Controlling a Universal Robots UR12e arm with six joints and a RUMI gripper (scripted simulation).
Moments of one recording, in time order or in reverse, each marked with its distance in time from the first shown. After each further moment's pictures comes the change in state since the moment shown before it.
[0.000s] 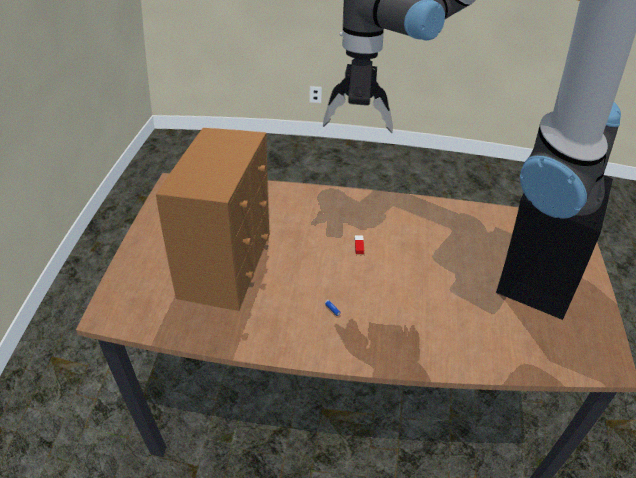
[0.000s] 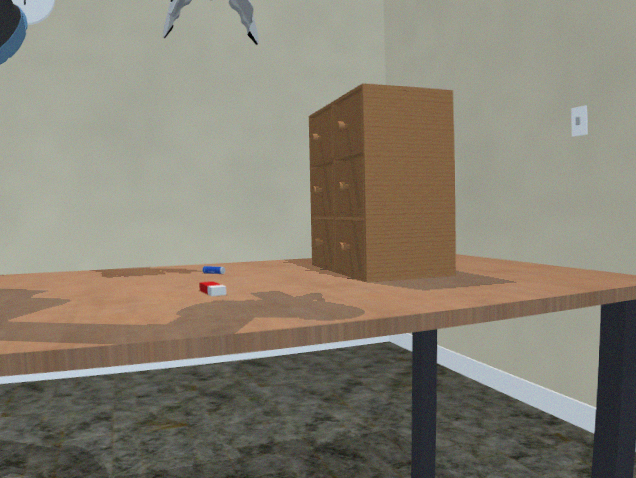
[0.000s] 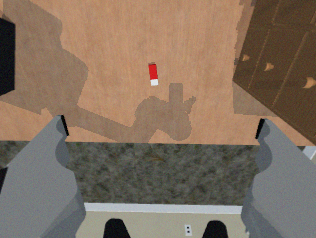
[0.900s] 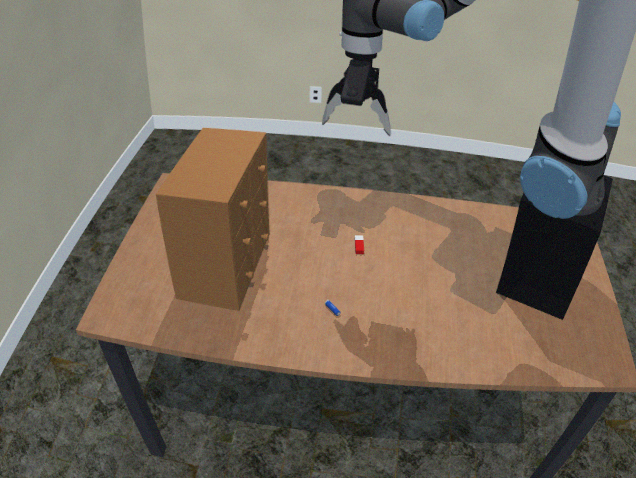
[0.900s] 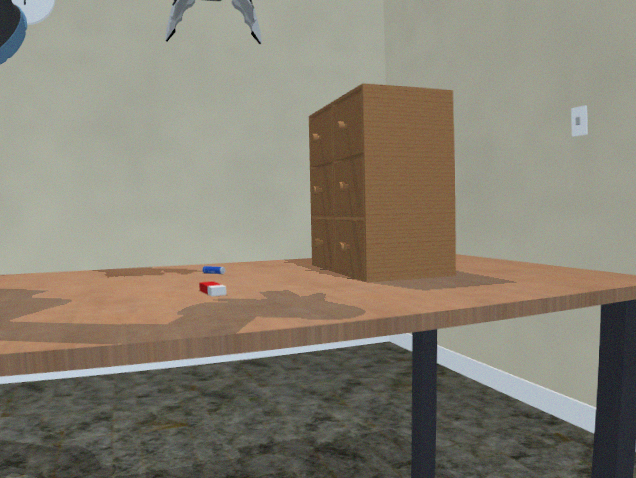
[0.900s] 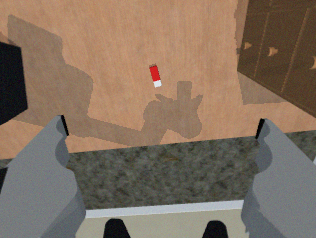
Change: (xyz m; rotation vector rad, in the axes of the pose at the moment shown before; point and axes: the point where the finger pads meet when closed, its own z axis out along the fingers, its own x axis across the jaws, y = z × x) arm 0.004 -0.001 0.002 0.002 0.001 0.141
